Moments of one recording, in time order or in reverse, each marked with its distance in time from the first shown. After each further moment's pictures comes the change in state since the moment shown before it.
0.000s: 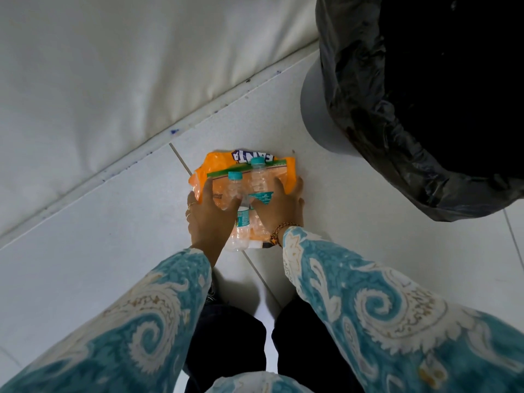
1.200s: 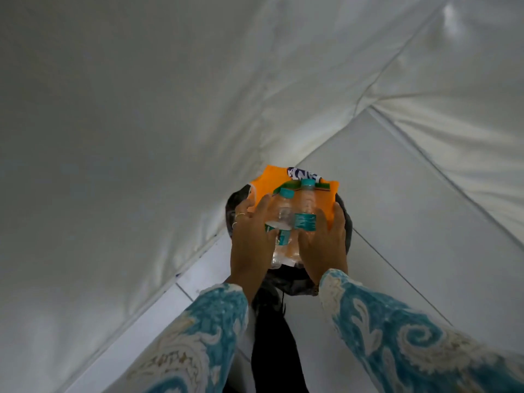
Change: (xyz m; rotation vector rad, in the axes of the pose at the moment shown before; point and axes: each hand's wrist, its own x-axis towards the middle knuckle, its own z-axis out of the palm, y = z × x) left_hand -0.213 0.312 -0.192 0.011 -0.003 0.834; right_hand -0.177 -0.078 -0.344 0.206 0.602 -0.117
